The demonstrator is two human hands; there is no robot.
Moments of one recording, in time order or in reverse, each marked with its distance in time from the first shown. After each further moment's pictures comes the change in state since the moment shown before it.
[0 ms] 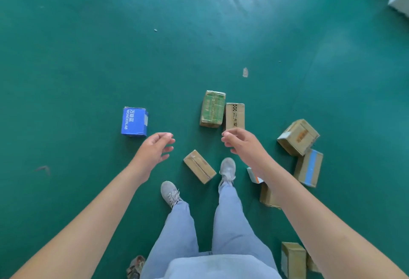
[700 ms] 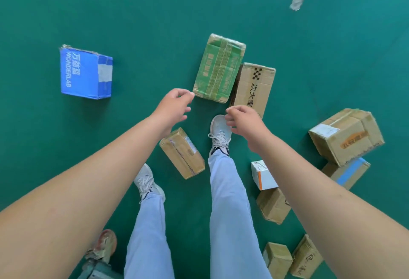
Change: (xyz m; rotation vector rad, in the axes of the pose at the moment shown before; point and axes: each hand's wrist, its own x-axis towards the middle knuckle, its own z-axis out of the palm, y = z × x) left_hand 0.452 -0.073 0.189 0.093 0.057 -0.315; right_hand 0.466 0.209 -0.024 0.047 -0.134 0.464
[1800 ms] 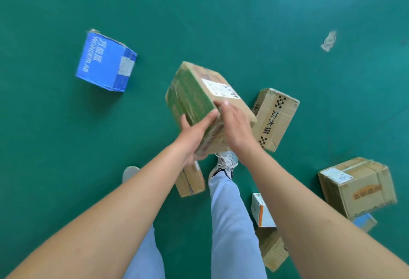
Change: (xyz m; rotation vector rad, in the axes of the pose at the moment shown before) left_hand 0.018 -0.072 0.007 -0.448 0.010 -0.196; right_hand 0.020 -0.020 0.096 -0.413 -0.010 -0.468
